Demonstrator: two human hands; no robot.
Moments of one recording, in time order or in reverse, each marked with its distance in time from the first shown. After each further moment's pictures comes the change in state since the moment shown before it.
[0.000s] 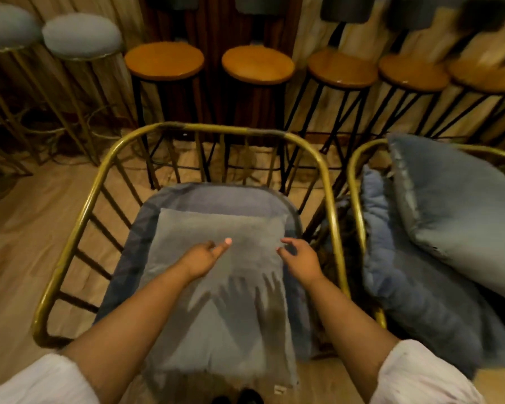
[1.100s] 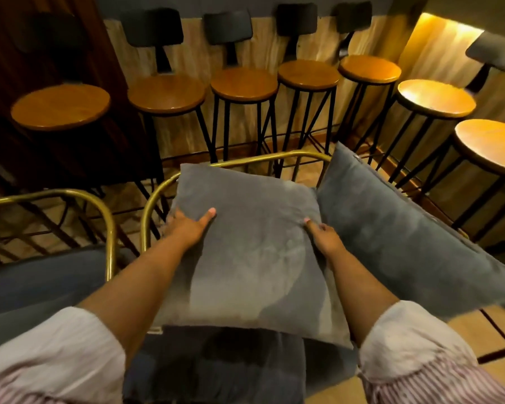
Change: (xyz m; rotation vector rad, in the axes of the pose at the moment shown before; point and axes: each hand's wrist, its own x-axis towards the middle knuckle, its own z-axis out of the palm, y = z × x) left_hand 0.097 0.446 0.324 0.023 0.165 0.119; right_hand 0.135 0.307 -0.509 0.396 0.266 0.504
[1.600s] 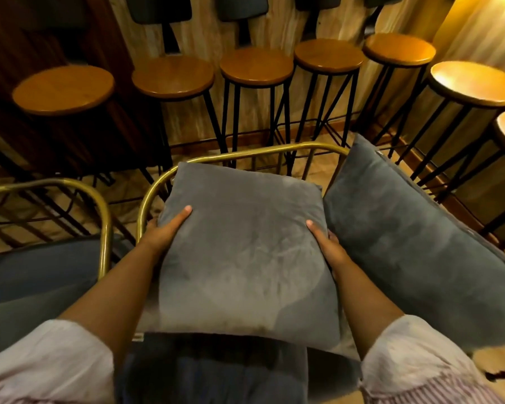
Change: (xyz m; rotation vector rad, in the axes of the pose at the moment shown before) left_hand 0.035 -0.038 -0.008 -0.454 -0.040 -0.251; right_hand 0.028 0.016 0.012 0.349 -0.166 0.036
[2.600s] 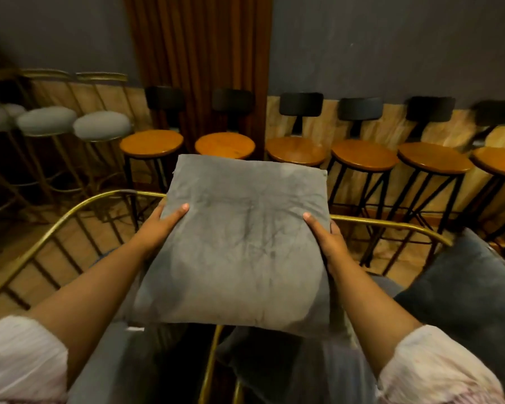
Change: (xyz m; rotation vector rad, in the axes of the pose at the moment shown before) left_hand -0.159 -0.024 -0.266 -0.118 0.290 0.492; right_hand -0.182 -0.081 0.233 0.011 -0.336 -0.461
